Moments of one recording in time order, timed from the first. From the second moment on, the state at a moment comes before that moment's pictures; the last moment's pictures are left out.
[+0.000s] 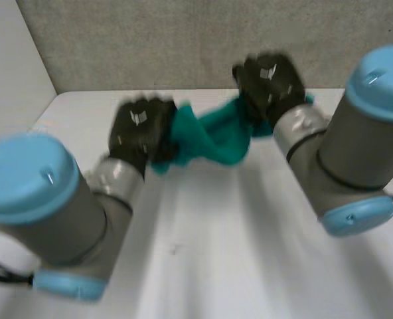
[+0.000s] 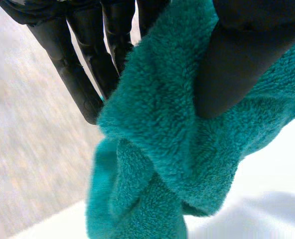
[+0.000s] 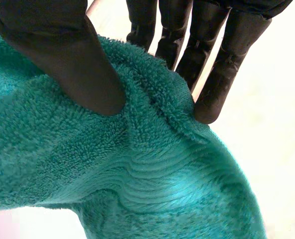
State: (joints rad) left arm 4.02 -1.86 -1.60 3.50 -1.75 3.20; right arm 2.16 -1.18 1.27 -0.14 1.58 2.79; left_hand 1.00 0.97 0.97 0.97 0.84; right_hand 0.94 1.17 1.17 1.19 0.95
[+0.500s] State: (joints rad) left arm 4.02 -1.76 -1.69 3.13 -1.77 3.12; right arm 2.13 -1.21 1.45 -0.06 1.49 2.79; left_hand 0.47 0.46 0.47 0.45 0.27; right_hand 0.94 1.17 1.18 1.19 0.97
